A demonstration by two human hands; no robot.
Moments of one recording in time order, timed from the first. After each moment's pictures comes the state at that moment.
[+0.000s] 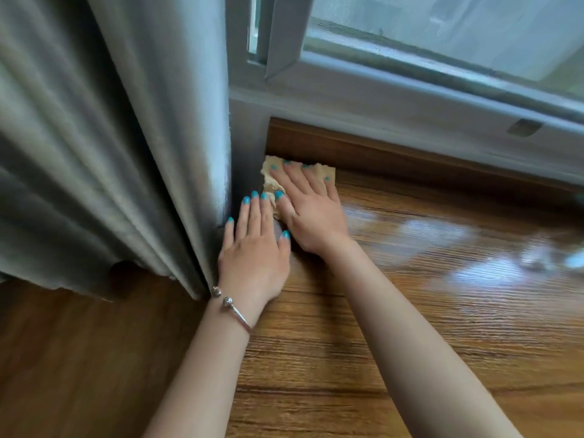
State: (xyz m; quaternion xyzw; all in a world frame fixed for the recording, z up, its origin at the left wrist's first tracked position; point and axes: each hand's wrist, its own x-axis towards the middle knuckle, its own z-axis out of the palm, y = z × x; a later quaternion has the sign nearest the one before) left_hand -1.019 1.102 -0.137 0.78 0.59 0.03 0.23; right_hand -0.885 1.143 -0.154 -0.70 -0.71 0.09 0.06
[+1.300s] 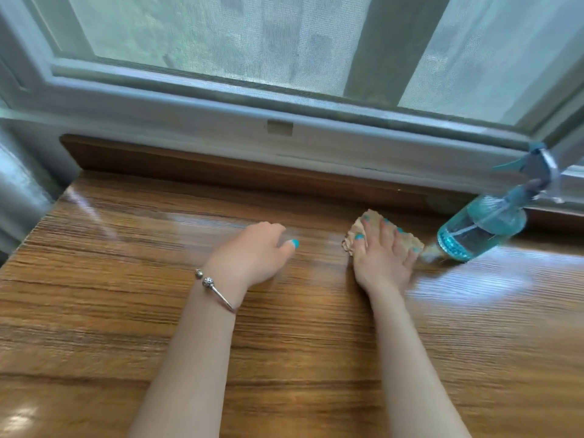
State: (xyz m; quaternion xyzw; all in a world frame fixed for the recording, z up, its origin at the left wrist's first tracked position) left_hand -0.687 1.014 -0.066 0.78 0.53 -0.01 0.33; right_hand -0.462 0.970 -0.155 -0.90 -0.43 0.06 0.04
